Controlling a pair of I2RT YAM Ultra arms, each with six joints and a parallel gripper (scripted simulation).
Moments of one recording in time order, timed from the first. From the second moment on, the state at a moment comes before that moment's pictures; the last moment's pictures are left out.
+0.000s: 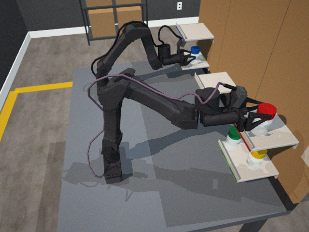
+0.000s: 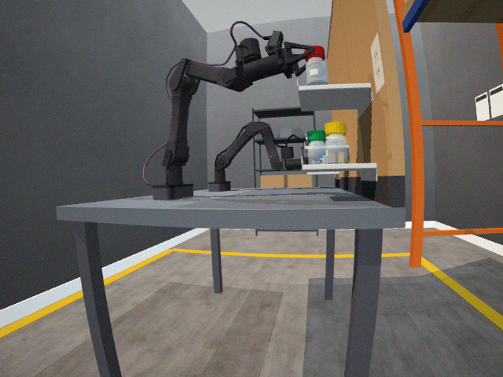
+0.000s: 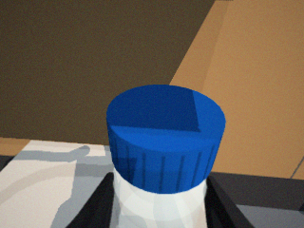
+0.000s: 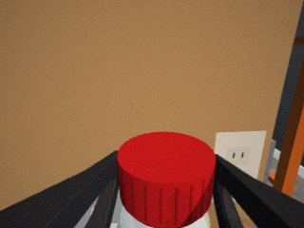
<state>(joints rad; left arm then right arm) 0.10 2.34 1.05 1.35 0.04 0.00 -0.42 1.72 1.25 0.60 -0.25 0.04</state>
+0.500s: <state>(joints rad) 0.11 2.30 0.92 1.46 0.03 -0.01 -0.42 1.72 1.25 0.62 -0.25 0.04</state>
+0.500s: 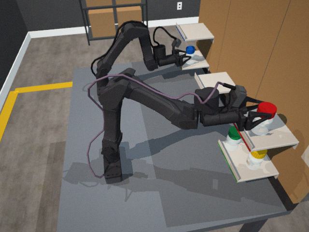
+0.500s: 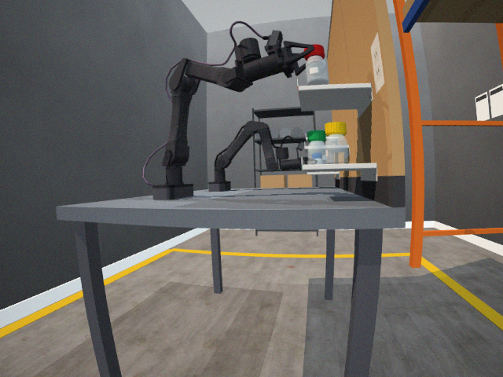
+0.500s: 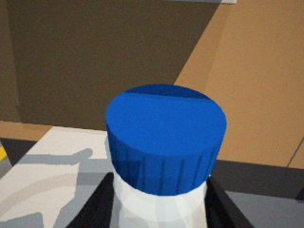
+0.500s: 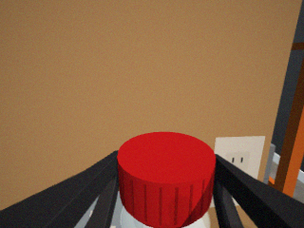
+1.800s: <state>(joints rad) 0.11 2.07 0.80 1.31 0.06 -0.01 -0.42 1.67 1.10 0.72 -0.25 0.05</state>
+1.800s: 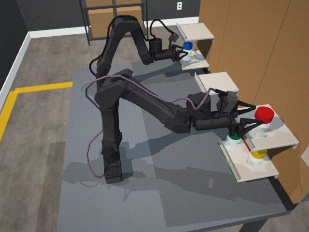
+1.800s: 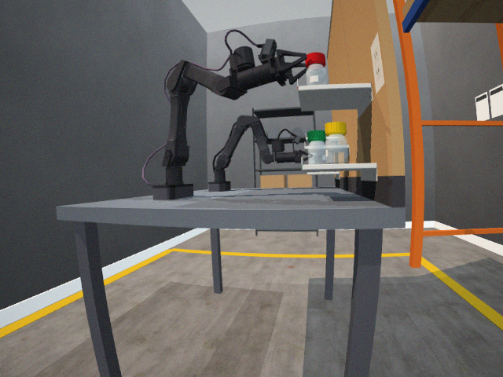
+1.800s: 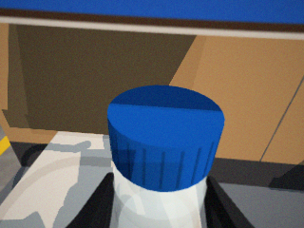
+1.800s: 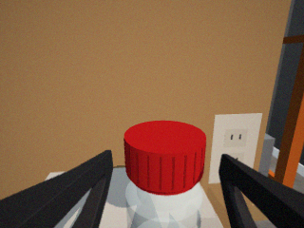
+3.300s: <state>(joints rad) 0.12 1.96 0.64 1.27 0.07 -0.01 -0.51 1.35 0.77 0.75 -0.33 0.06</state>
